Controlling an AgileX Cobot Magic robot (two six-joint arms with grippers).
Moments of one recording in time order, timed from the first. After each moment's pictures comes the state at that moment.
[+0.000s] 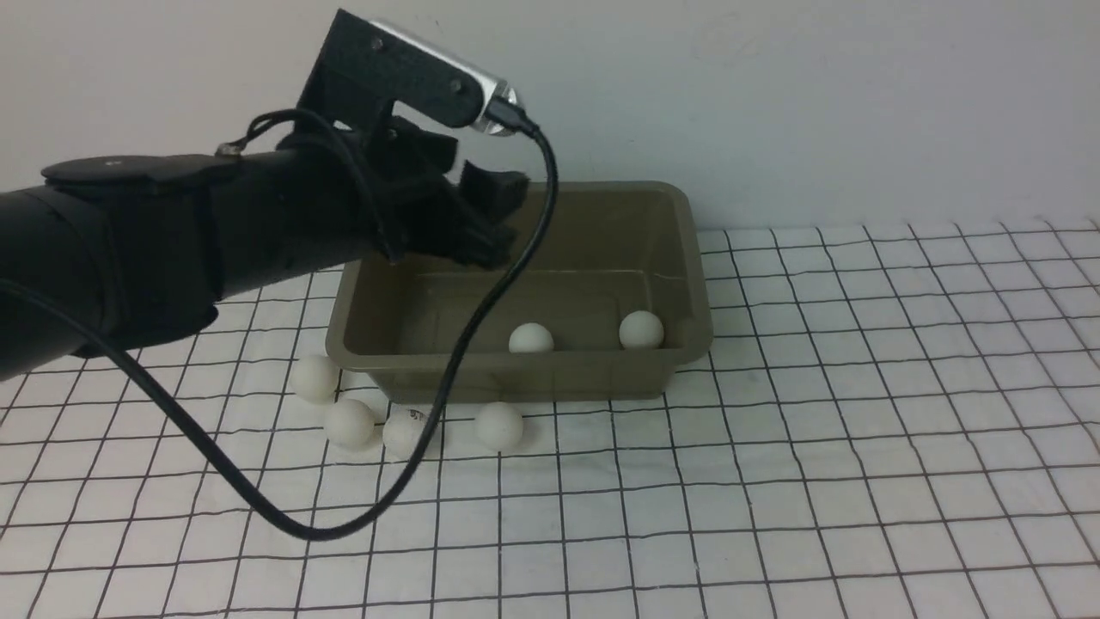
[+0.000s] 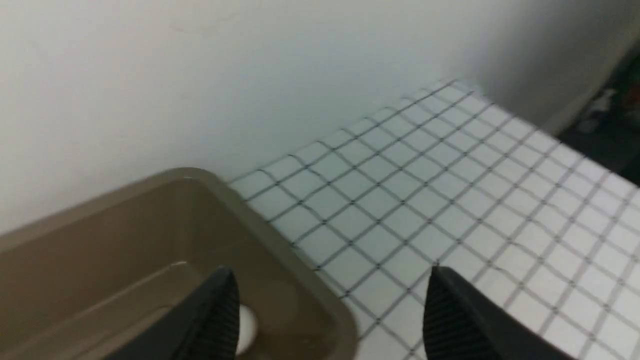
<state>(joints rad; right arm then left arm) 0.28 0.69 -0.99 0.07 0.83 -0.44 -0.42 1.50 -1.03 -1.71 0.39 1.63</state>
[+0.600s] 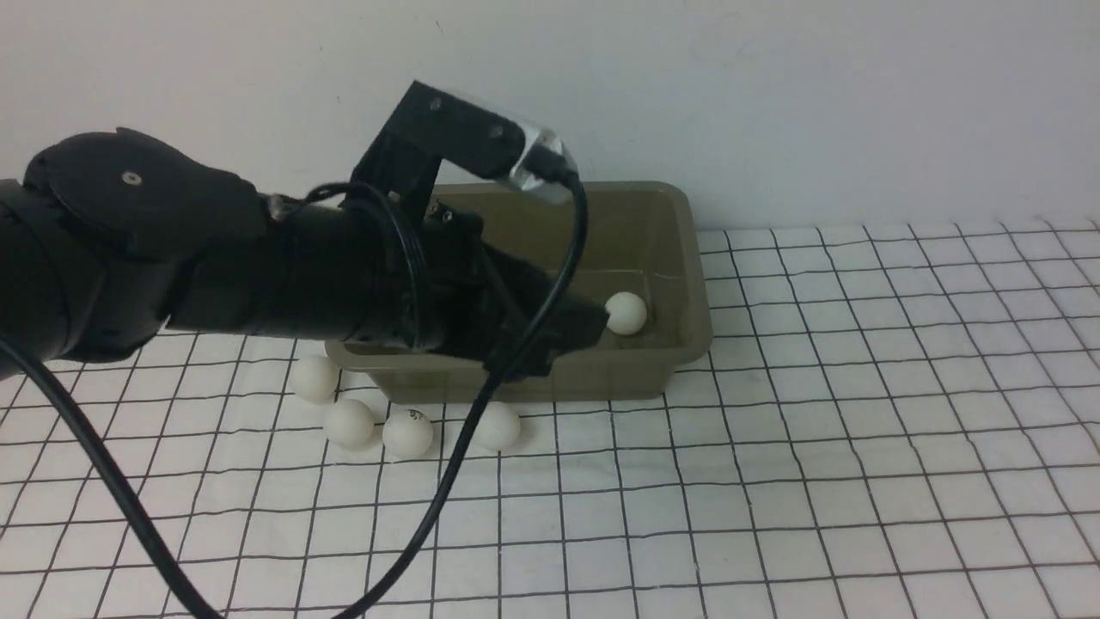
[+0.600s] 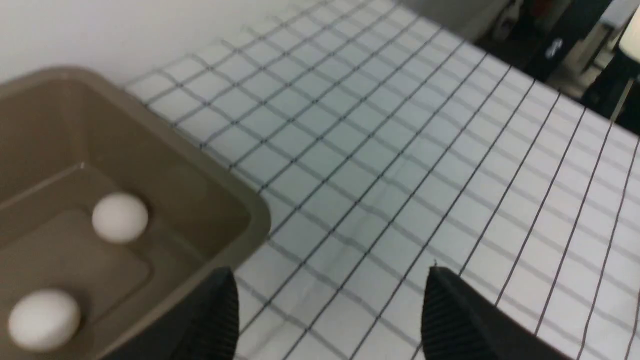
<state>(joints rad) 0.28 0.69 -0.99 0.07 0.81 -0.44 -0.42 1.44 -1.03 -0.95 0.56 0.95</state>
